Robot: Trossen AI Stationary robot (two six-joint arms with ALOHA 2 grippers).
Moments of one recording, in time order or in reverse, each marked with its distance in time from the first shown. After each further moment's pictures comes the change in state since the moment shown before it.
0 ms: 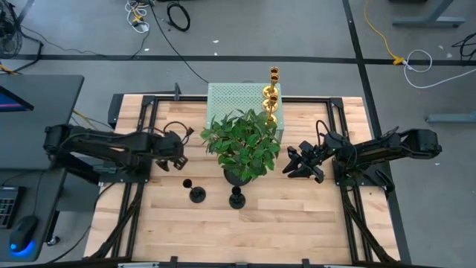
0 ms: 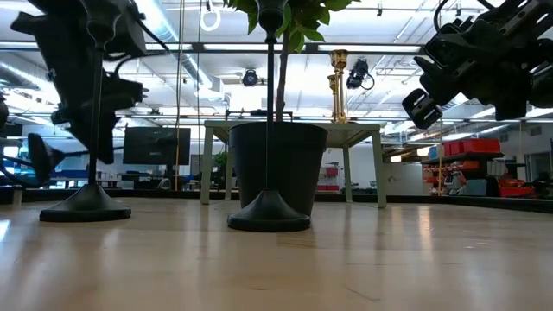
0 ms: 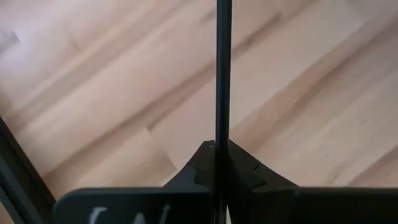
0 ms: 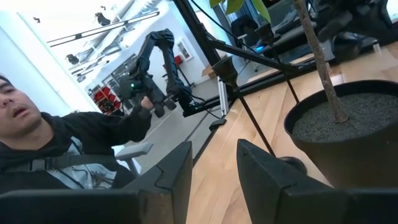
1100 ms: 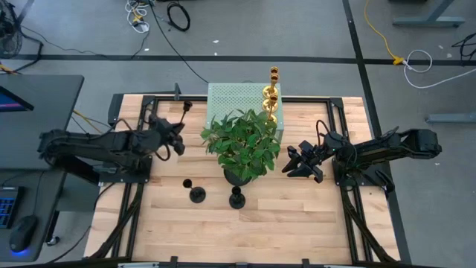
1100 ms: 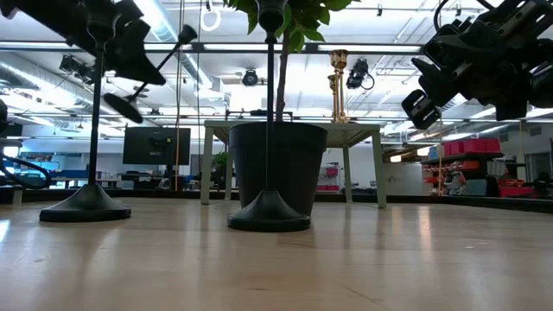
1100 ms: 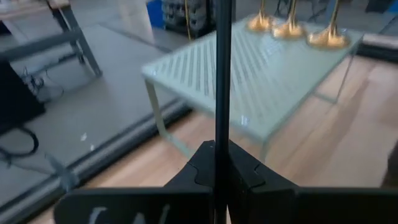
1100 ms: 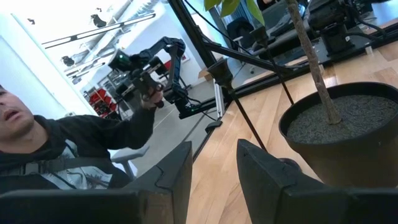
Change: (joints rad) left arm -0.057 -0.347 -0.029 0.487 -0.434 0.533; right arm 0.000 0.000 0.000 -0.003 0.019 -0.005
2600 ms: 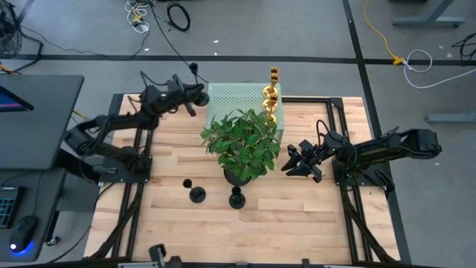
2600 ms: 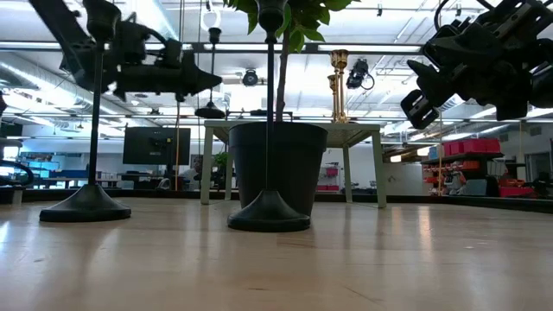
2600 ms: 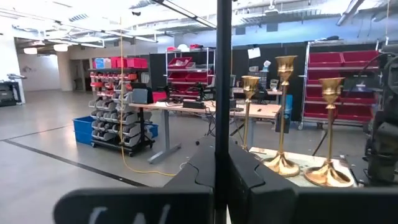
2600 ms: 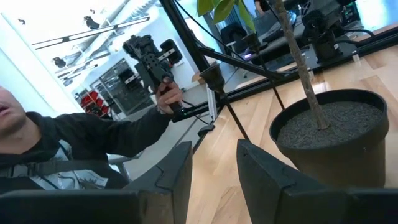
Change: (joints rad) left arm 0.899 0.704 -0.044 1.441 1.202 0.211; right arm -0.001 0.000 0.000 0.000 0.033 -0.022
